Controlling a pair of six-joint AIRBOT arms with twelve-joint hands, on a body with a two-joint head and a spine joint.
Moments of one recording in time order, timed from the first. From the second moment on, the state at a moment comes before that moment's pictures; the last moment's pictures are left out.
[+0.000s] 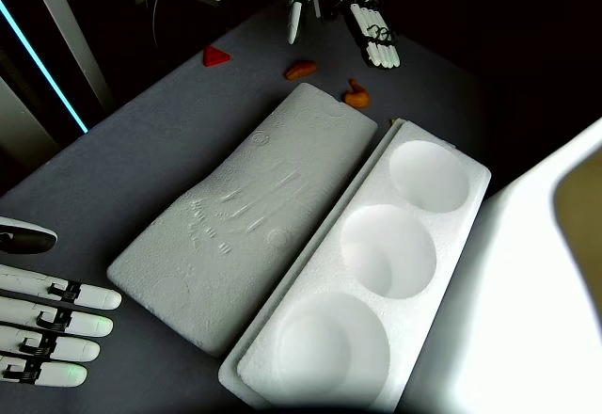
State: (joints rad) left arm 1.08 -0.82 1.07 -0.19 -1.06 0.42; right arm -1.12 -0.70 0.84 0.38 1.18 -0.81
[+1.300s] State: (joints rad) left arm 1.06 -0.96 1.11 -0.23 -0.96 0.45; right arm -1.03 -0.86 0.95 0.50 1.06 -0.84
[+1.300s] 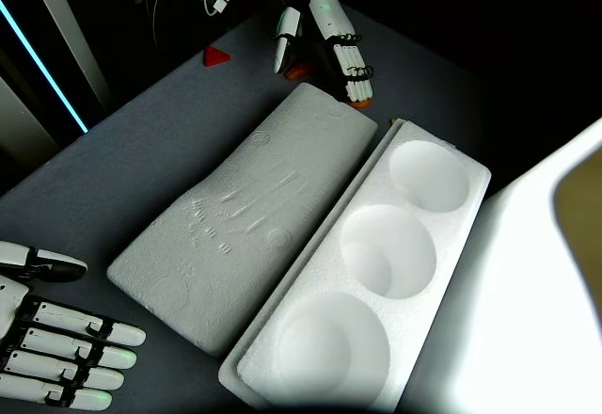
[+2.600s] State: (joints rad) left arm 1.05 -1.04 1.12 -0.28 -1.01 0.41; right arm -0.97 -0.97 1.01 0.57 1.05 -0.78
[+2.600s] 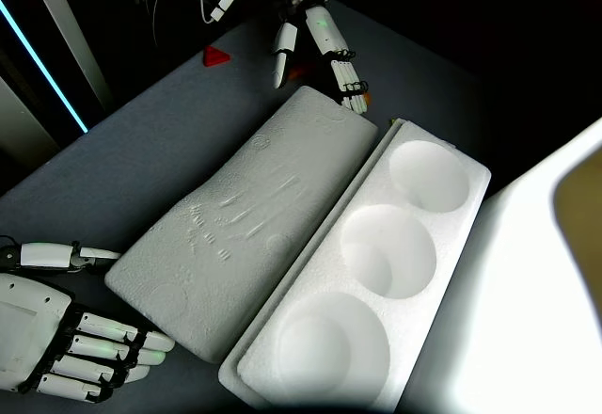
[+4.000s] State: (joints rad) left arm 0.90 -0.91 1.07 -0.20 -1.22 0.36; right arm -0.91 -0.74 0.90 0.45 1.31 -0.76
